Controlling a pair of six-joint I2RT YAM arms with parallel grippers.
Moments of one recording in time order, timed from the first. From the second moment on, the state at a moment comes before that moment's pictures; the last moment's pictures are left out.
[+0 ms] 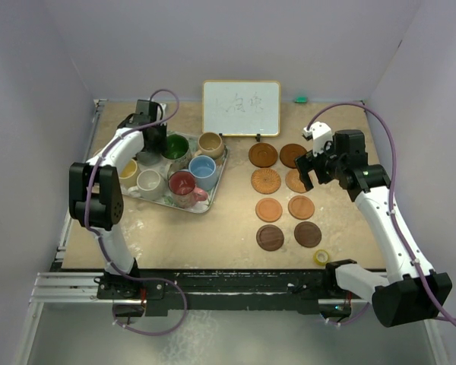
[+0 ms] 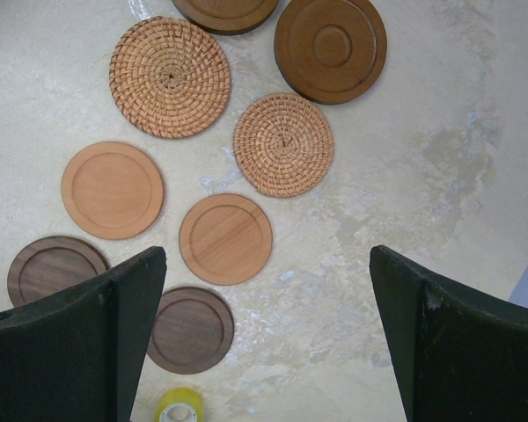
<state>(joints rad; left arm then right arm) -0.13 1.87 1.46 -0.54 0.02 -0.09 0.16 1.11 1.10 -0.75 -0.12 -0.35</state>
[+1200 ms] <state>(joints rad) -0.13 1.95 1.61 -0.58 0.05 -0.07 0.16 1.13 1.10 -0.75 -0.18 -0.36</state>
